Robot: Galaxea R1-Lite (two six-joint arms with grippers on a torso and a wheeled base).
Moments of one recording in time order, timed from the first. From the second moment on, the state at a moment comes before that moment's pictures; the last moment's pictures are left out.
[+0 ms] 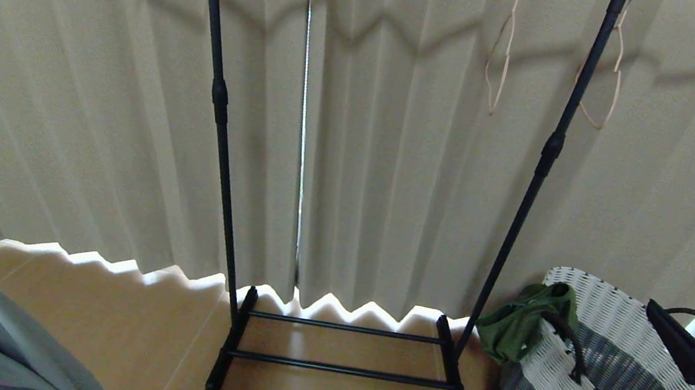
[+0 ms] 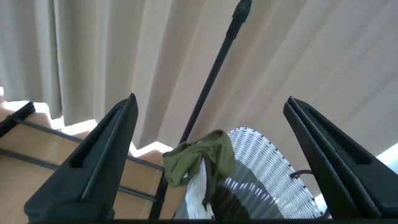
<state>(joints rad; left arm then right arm) -0.27 0.60 -0.42 -0.12 0.11 0.02 -0.01 1.11 -0.15 -0.95 0.11 -0.29</state>
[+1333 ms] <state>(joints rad) -0.29 0.67 -0.34 -0.26 0.10 0.09 -0.06 1.03 -0.14 -0.92 0.11 -0.15</state>
